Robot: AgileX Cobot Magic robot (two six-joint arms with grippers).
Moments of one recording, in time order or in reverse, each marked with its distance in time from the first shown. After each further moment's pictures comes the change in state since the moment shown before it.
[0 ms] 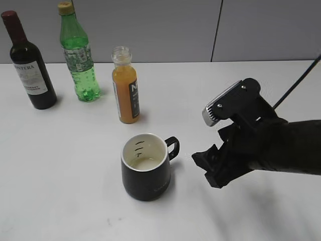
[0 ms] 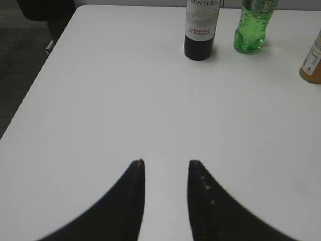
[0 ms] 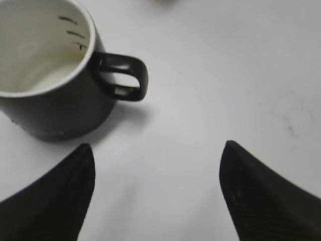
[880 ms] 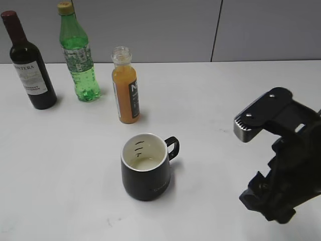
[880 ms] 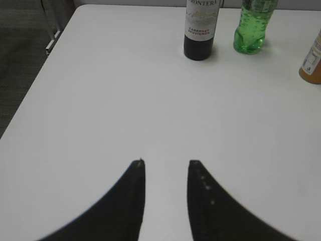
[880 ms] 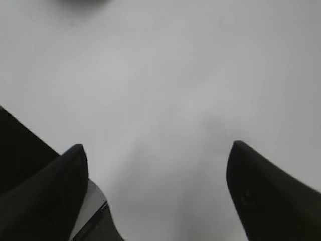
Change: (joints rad) left arm 0.000 0.000 0.000 0.000 0.000 0.000; right arm 0.000 -0.195 -0.117 -0.008 0.746 0.042
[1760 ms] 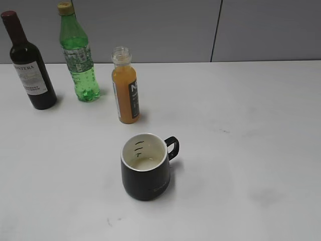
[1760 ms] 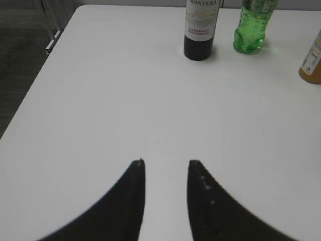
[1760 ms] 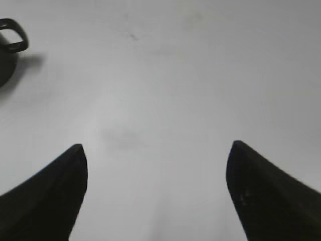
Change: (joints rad) left arm 0.000 0.000 0.000 0.000 0.000 0.000; right arm -0.224 -0.559 0.000 -0.164 0.216 0.200
